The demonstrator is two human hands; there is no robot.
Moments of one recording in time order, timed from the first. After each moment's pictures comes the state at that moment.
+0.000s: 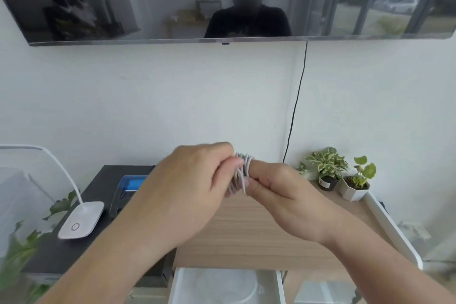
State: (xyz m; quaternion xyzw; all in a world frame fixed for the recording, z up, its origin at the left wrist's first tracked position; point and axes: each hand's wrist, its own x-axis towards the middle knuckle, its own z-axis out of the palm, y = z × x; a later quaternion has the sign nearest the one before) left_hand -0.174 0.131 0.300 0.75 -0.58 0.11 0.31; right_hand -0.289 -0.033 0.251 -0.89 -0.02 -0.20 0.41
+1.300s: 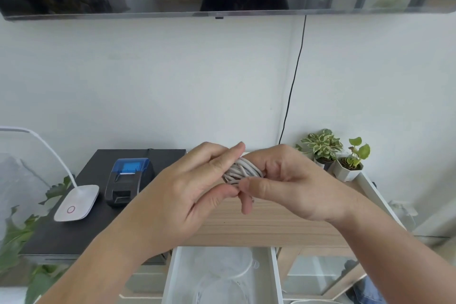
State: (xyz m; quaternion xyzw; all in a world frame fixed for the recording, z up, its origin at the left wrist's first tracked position) left_hand -0.160 0.143 0.244 0.63 -0.70 0.07 0.34; right_hand -0.304 -0.027 0.260 -0.82 -0.04 -0.12 0.56
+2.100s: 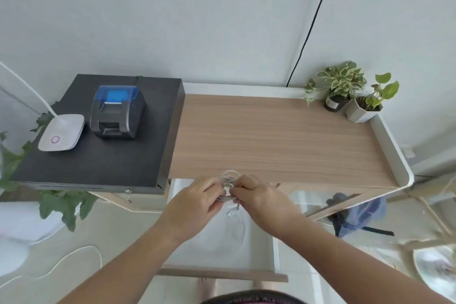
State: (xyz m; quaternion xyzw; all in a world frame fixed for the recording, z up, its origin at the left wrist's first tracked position) left_hand -0.159 0.146 0.002 0.75 -0.62 -0.03 0.24; right_hand -0.302 -0.009 0.013 -0.98 0.05 -0.04 0.20
